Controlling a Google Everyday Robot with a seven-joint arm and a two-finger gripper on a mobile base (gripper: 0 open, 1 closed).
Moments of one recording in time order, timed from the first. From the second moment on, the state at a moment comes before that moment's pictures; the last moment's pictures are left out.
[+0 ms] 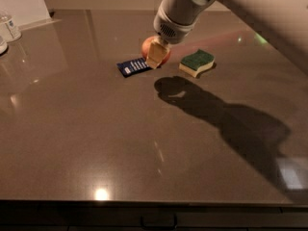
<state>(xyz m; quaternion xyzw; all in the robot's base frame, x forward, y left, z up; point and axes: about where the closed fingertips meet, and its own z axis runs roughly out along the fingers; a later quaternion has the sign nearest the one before) 0.629 -0.026 0.926 -0.51 0.82 0.01 0.25</state>
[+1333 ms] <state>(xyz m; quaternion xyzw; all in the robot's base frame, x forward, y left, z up) 0.657 -0.018 0.855 -0.48 0.85 0.05 0.22</state>
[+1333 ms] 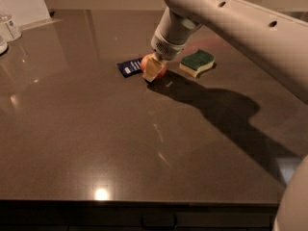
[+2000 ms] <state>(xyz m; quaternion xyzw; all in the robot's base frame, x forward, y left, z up) 0.661 -0.019 0.846 -0.48 0.85 0.05 0.22</state>
